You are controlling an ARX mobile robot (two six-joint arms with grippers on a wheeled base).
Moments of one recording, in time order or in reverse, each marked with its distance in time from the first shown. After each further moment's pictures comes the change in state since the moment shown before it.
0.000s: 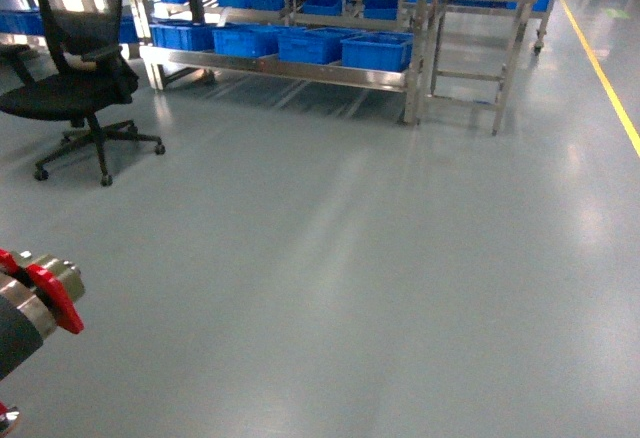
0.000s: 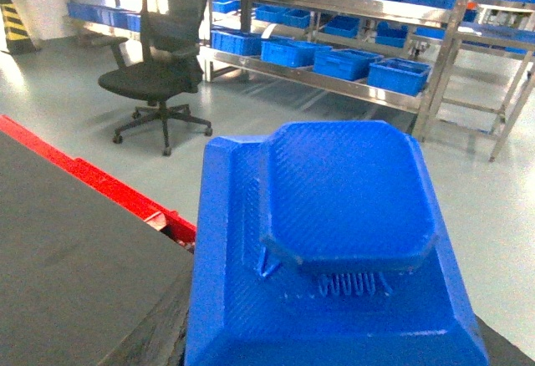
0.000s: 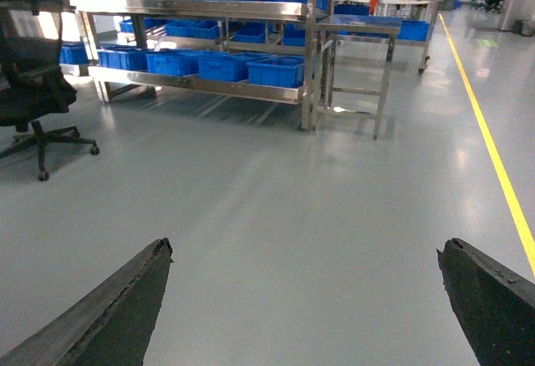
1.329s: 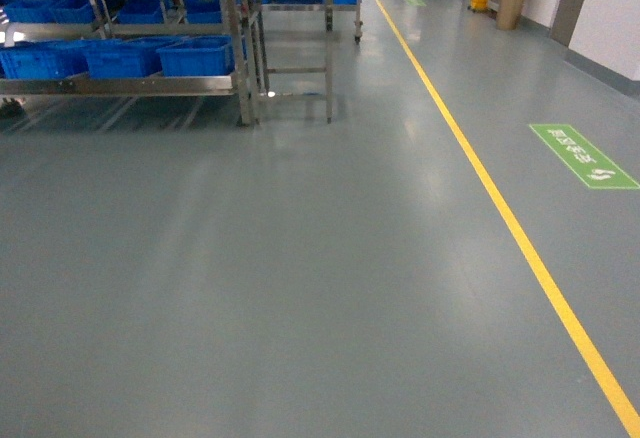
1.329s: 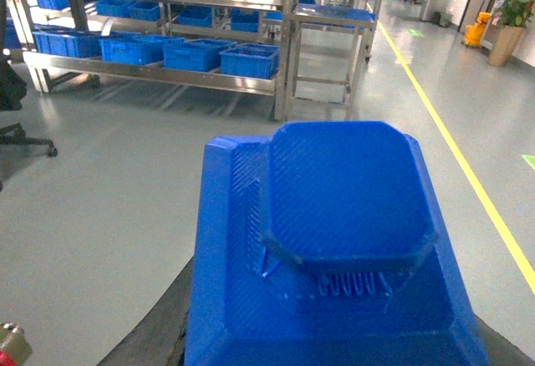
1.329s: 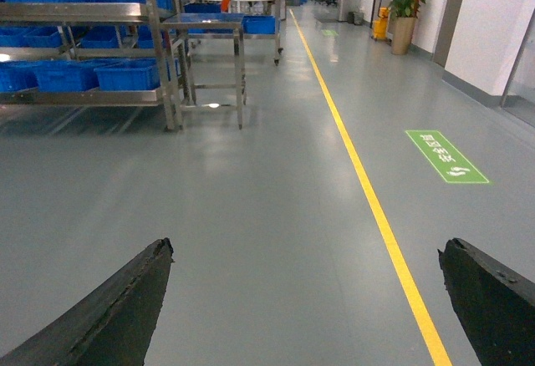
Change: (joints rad) left arm -0.002 0.002 0.000 0.000 0.003 0.000; right arm 0.000 0.000 0.000 0.000 0.001 0.000
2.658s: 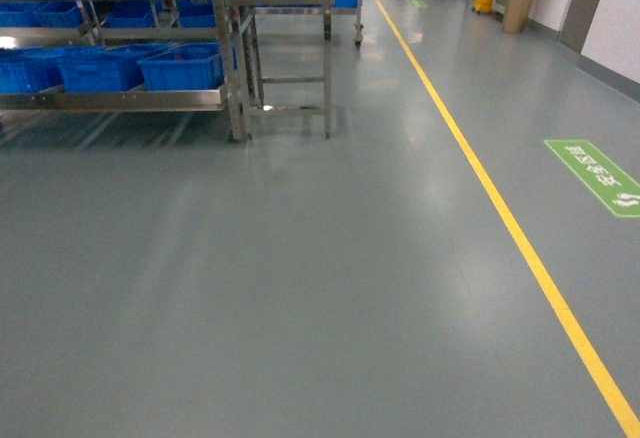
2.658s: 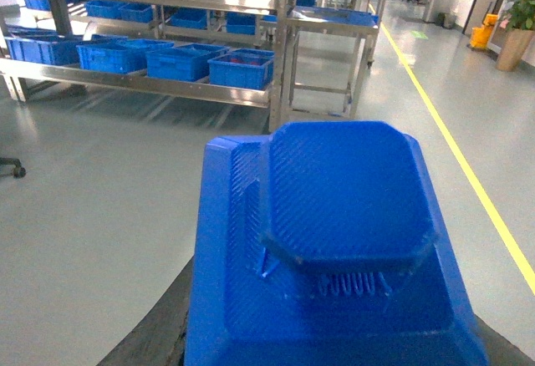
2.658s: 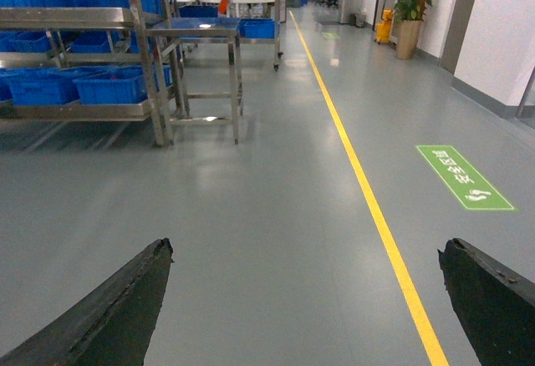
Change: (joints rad) left arm 0.001 0.000 0.000 0.000 -0.003 0.000; right arm 0.000 0.000 0.000 0.000 0.000 0.000
